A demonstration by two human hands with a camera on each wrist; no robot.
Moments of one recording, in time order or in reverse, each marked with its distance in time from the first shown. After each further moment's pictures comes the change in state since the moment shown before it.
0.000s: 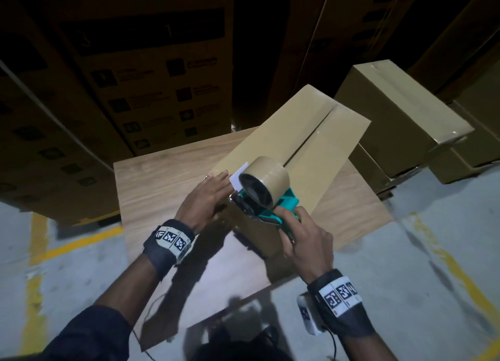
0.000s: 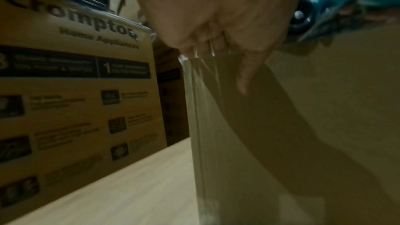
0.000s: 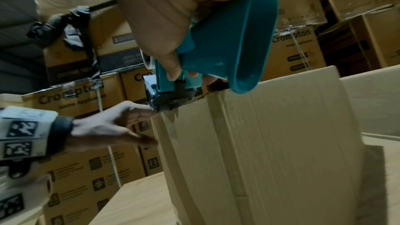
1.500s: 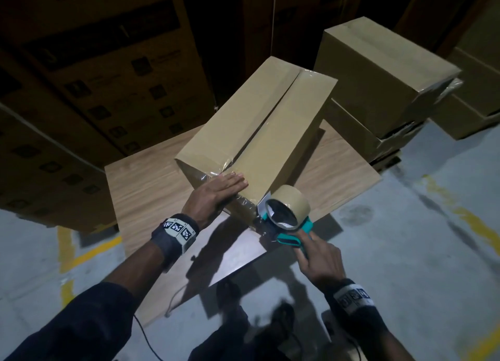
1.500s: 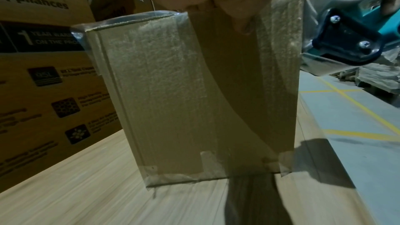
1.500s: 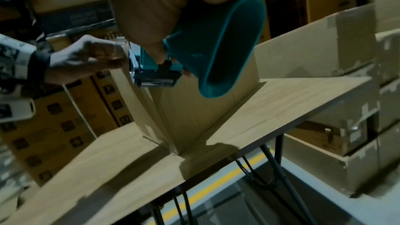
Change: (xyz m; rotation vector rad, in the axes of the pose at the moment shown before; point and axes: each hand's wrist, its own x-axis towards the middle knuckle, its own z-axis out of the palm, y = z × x) left_hand 0.002 0.084 0.052 0.024 -0.055 0.201; right_hand -0.139 0.121 0.033 0.092 -0.104 0.117
